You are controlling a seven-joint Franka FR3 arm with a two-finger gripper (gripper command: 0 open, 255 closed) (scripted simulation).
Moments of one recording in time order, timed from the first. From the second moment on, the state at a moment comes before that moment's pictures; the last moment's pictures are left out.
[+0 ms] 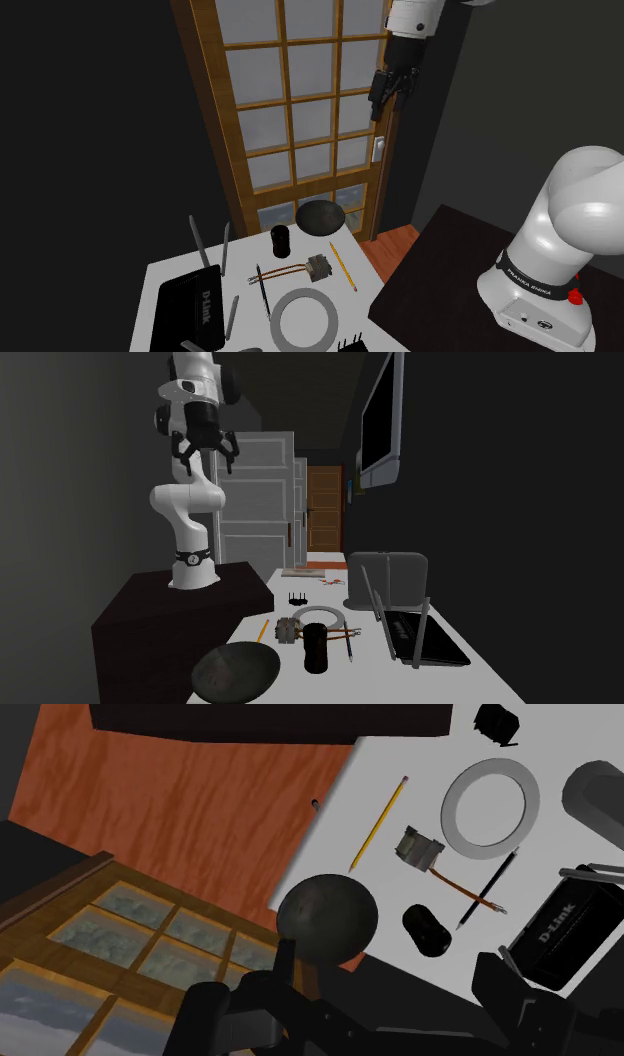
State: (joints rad) arm 0.04 -0.65 0.05 -2.38 0.11 1.82 0.11
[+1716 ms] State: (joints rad) arm 0.11 0.24 0.29 -2.17 -0.10 2.42 0.60
